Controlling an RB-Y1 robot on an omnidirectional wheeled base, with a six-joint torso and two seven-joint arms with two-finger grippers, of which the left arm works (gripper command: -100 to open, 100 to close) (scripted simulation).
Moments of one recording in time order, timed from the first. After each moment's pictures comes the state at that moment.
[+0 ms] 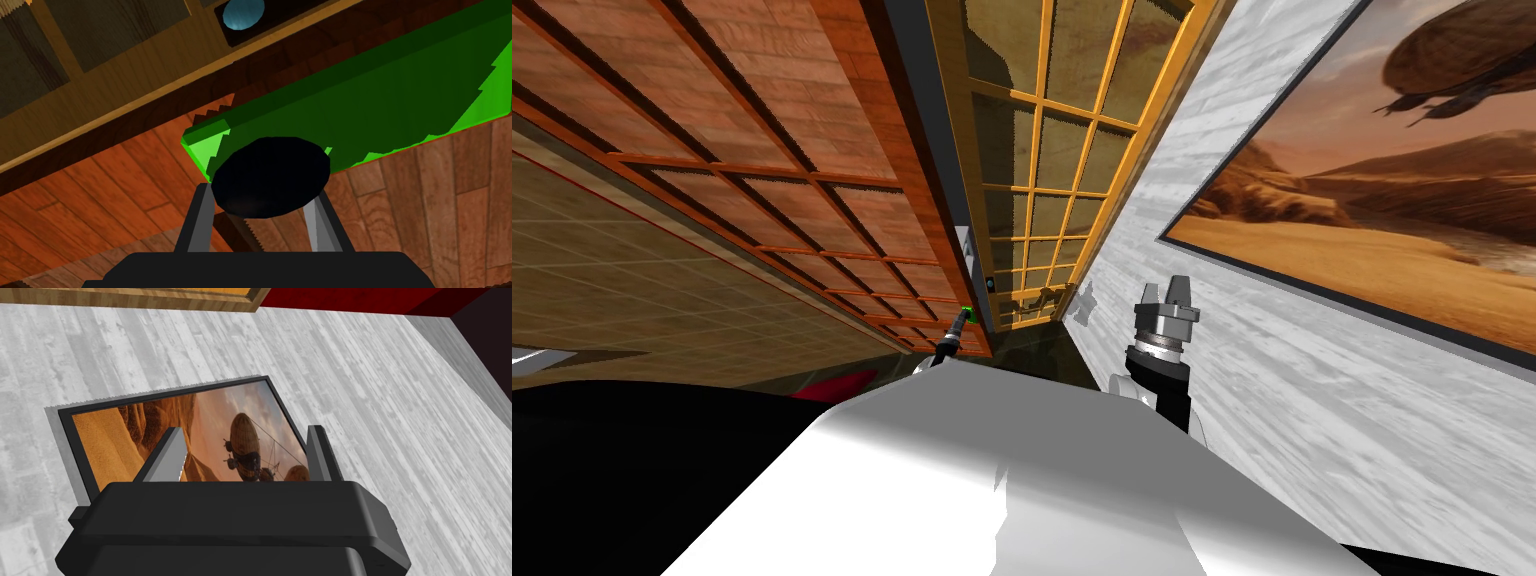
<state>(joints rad) 0.00 0.23 0.20 -0.66 -0.06 -0.92 -0.20</state>
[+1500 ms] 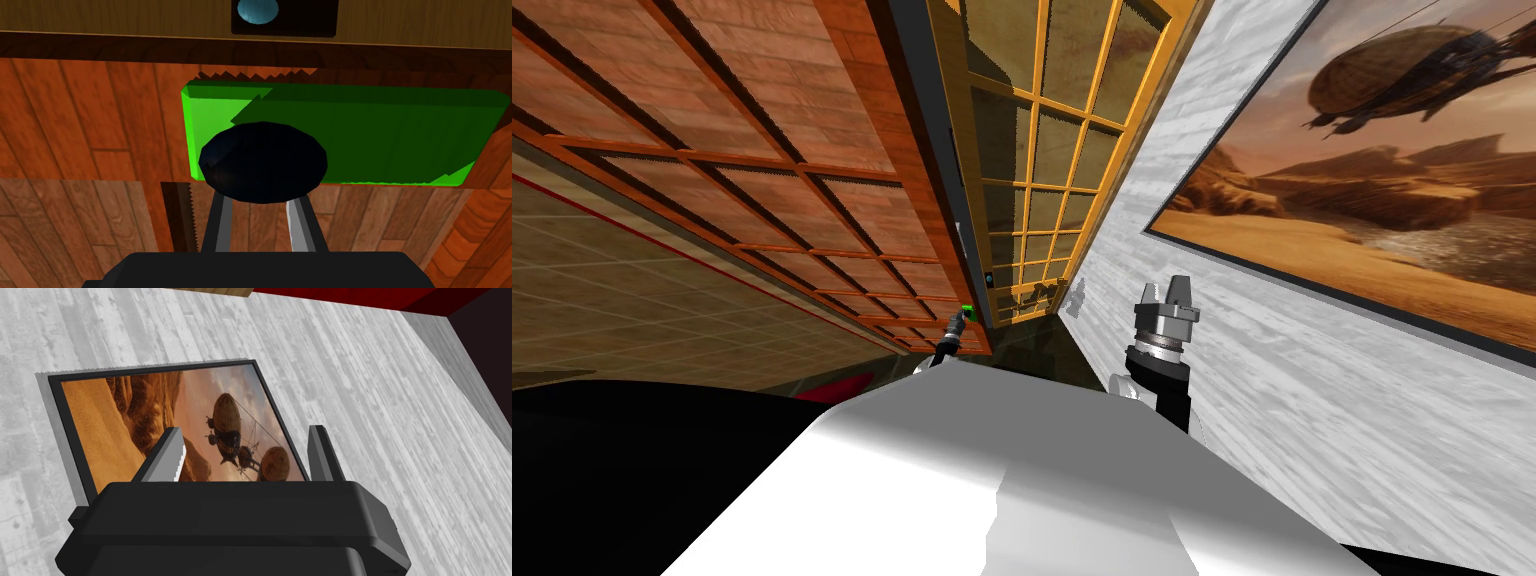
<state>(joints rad) 0.01 0.25 0.11 -0.69 0.10 -0.89 0.17</state>
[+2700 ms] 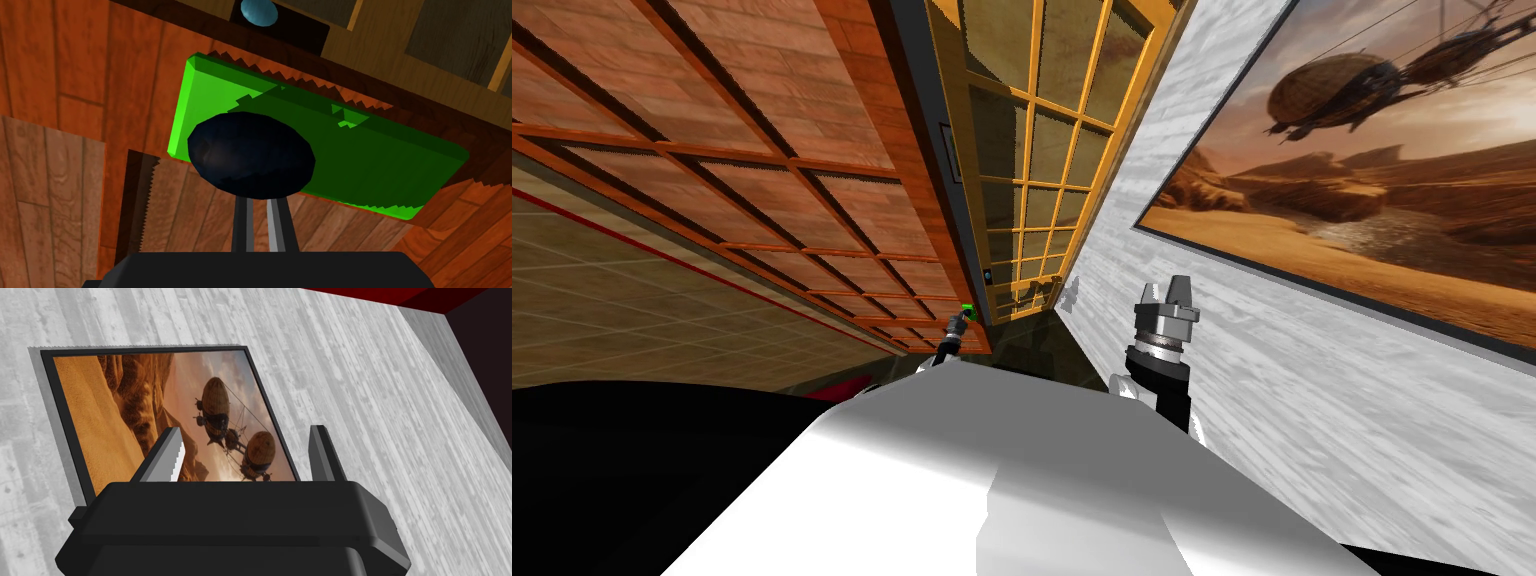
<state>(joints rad) -0.03 0.26 0.05 -0.61 0.21 -0.90 0.42</state>
